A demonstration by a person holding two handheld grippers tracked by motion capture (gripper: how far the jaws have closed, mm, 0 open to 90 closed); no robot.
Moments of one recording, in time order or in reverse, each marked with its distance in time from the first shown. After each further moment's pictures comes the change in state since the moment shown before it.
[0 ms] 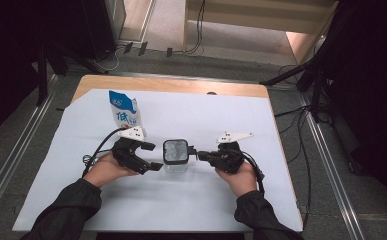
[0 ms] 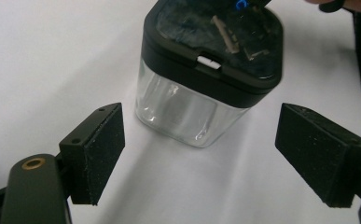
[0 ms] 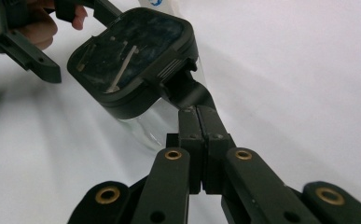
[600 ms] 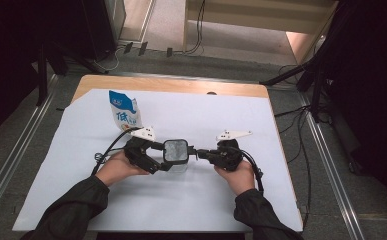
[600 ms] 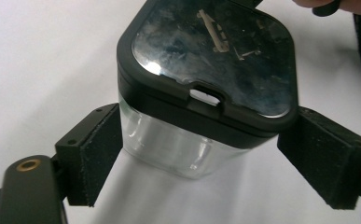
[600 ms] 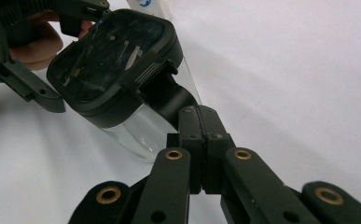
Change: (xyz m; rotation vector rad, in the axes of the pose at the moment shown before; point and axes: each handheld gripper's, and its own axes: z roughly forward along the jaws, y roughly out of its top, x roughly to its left) left arm -0.002 0.012 0.026 0.006 -0.021 0.052; right arm -0.007 0.000 0.007 -0.004 -0.005 0.036
